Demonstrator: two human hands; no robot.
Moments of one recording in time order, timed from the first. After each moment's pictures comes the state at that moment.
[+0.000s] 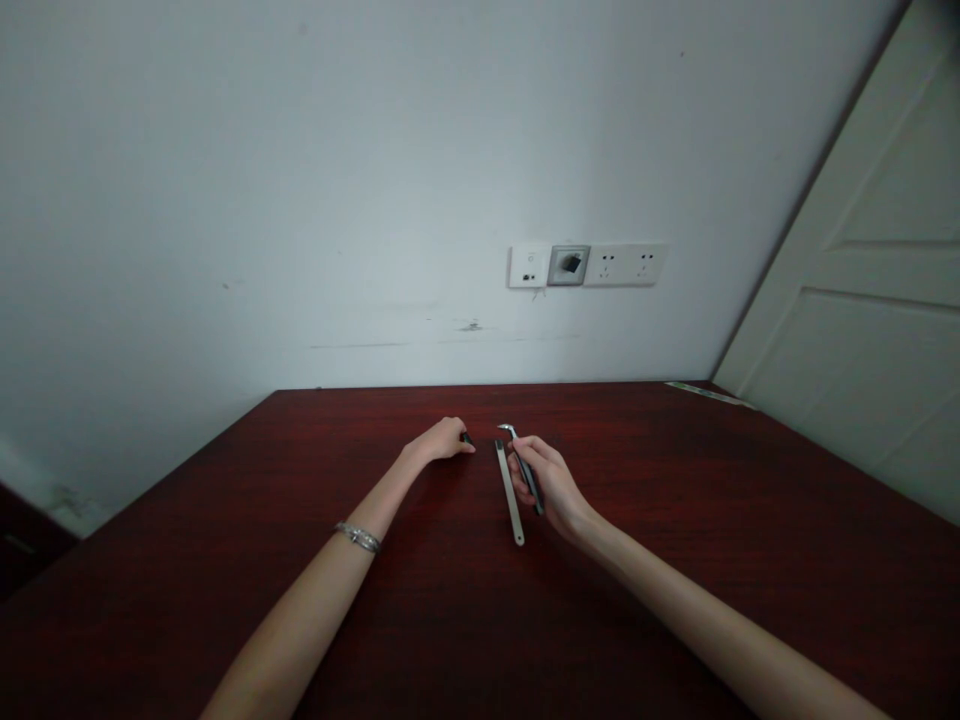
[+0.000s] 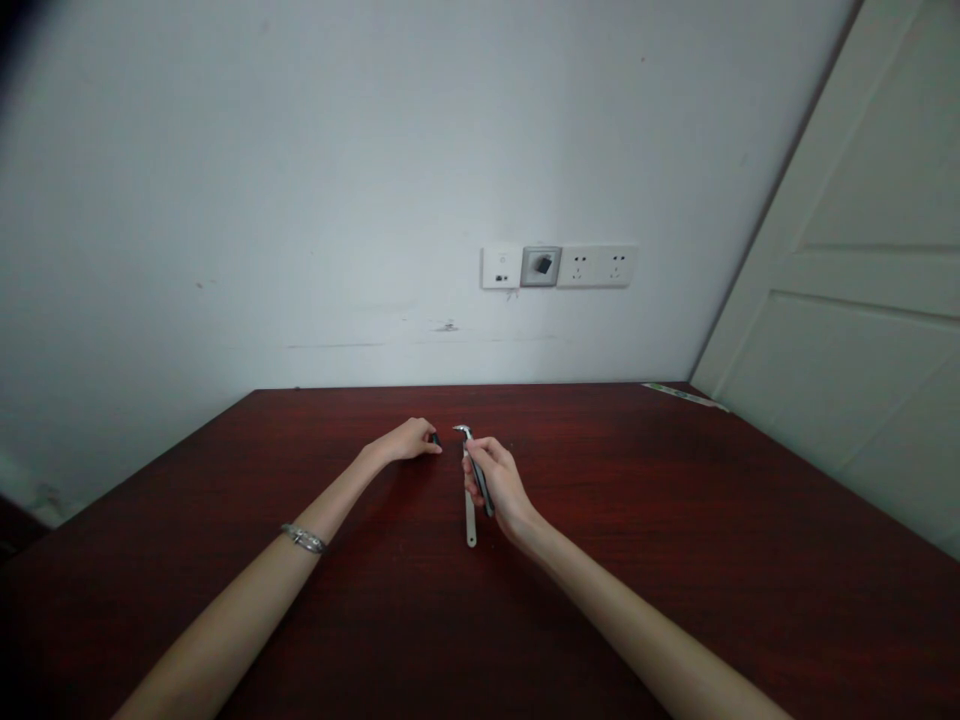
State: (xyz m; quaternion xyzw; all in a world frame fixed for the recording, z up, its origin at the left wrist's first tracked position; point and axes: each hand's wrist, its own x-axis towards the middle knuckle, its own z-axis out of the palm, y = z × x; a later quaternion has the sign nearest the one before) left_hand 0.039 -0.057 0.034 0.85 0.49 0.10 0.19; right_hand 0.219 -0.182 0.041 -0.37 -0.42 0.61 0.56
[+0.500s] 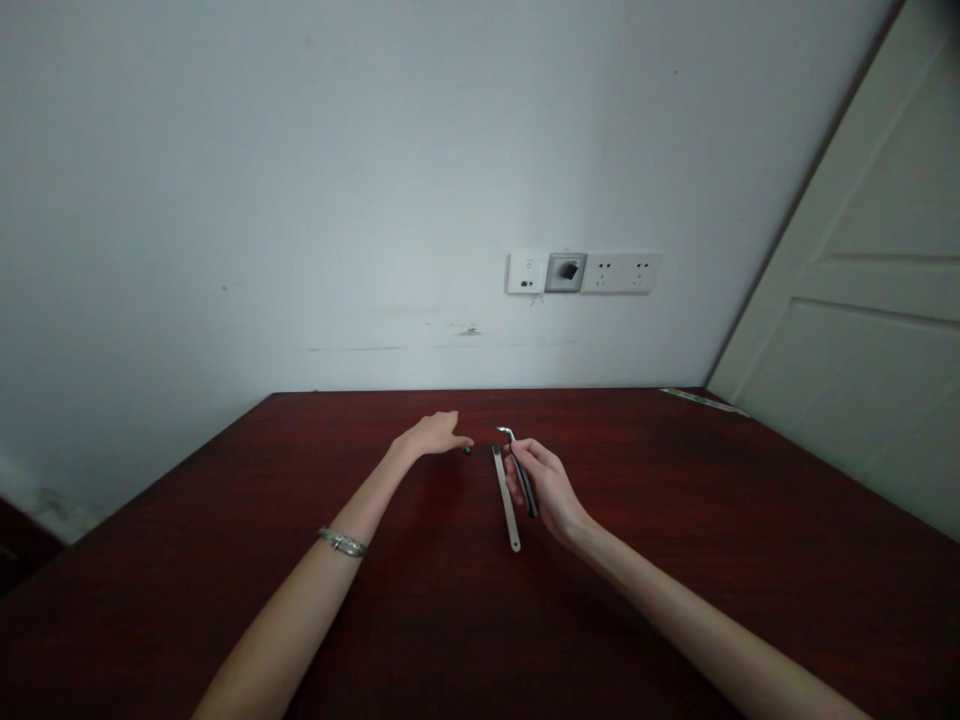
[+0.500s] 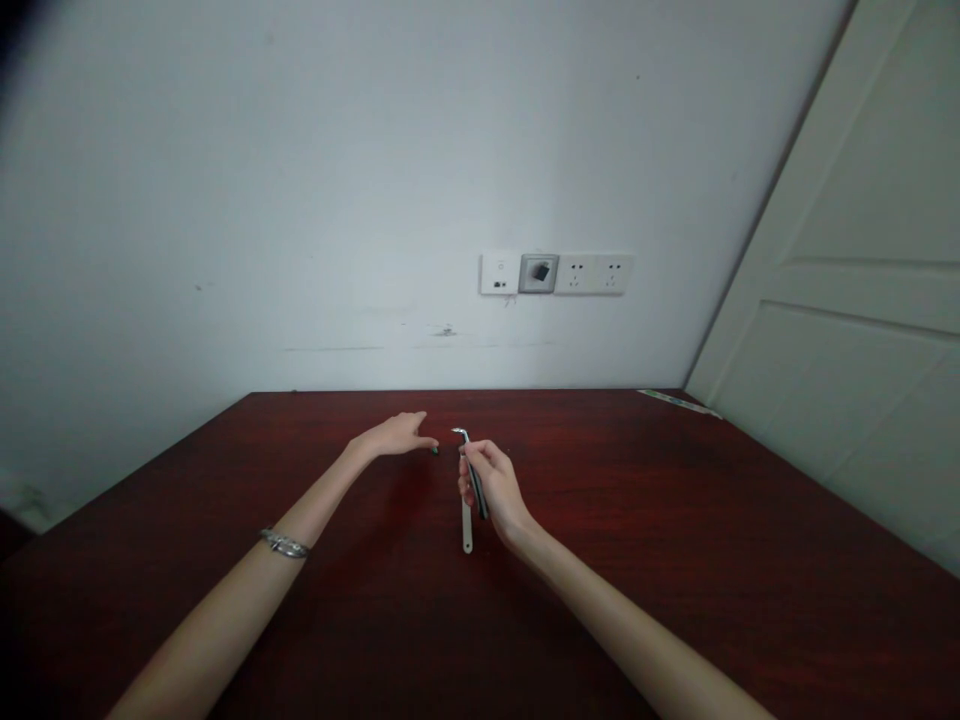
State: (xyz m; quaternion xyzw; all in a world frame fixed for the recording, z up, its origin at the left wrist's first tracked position) left_hand 0.031 -0.065 0.065 0.84 0.54 0.05 0.09; right_hand 0.217 -0.182 0.041 -0.36 -0.43 0.59 0.58
